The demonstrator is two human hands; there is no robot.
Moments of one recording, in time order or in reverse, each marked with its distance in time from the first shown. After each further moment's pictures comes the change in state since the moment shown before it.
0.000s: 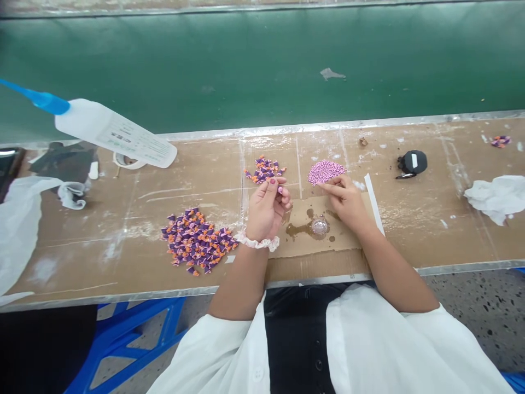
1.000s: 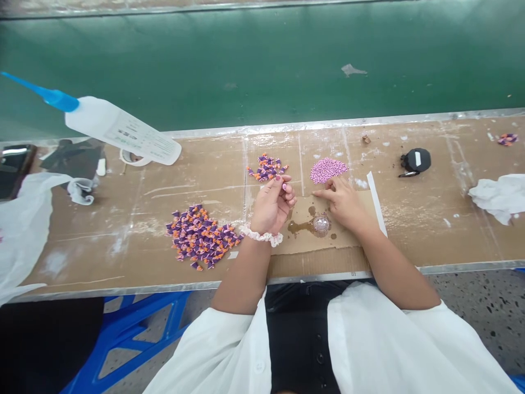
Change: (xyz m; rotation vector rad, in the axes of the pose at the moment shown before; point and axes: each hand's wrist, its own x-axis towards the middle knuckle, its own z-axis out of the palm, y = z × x) left_hand 0.005 -0.002 0.002 -0.120 0.041 -0.091; right_hand 0.000 0.007 0.009 -0.184 -0.167 -0.120
